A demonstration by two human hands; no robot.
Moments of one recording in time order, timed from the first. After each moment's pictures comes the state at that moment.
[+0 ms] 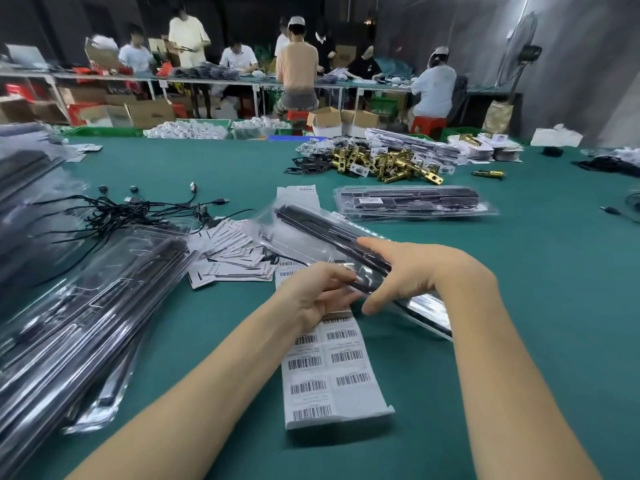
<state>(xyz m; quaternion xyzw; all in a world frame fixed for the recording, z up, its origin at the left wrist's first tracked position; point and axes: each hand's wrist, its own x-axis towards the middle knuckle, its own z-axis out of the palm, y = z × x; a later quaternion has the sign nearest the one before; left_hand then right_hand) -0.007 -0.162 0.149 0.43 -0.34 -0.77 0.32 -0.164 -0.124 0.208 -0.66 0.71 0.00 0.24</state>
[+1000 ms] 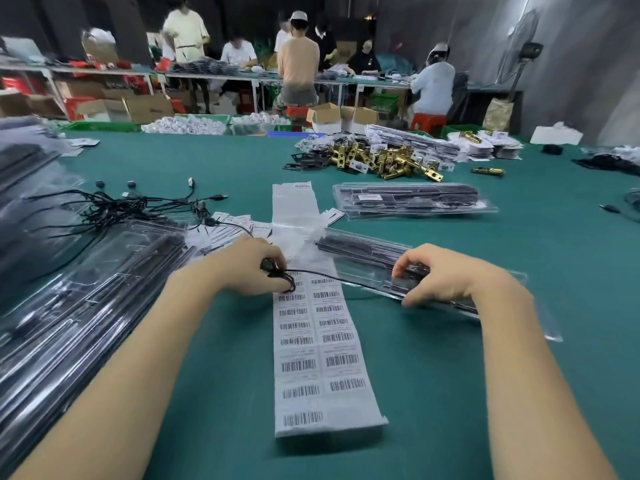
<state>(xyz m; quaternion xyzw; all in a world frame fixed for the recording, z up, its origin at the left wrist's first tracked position) 0.086 -0.228 0.152 0.47 -0.87 -0.15 0.03 -0.212 -0.111 0.184 -0.63 0.73 -0.08 0.25</state>
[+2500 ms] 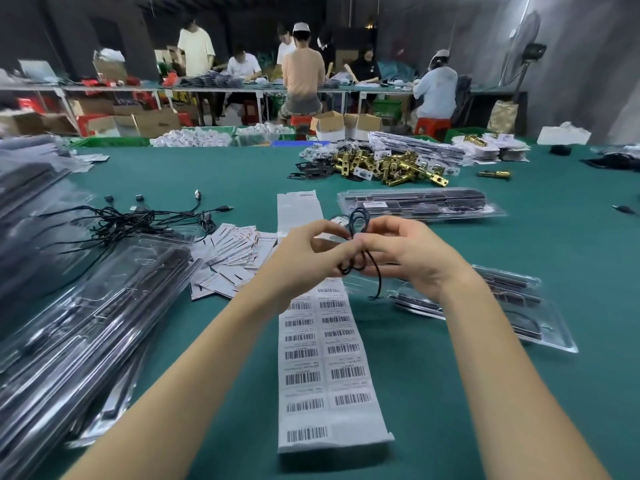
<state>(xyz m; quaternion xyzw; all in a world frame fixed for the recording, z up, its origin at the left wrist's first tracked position) 0.019 -0.174 0.181 0.37 -0.69 -0.52 0.36 -0.152 -0.132 0.194 -0.46 0.54 -0.52 0.47</state>
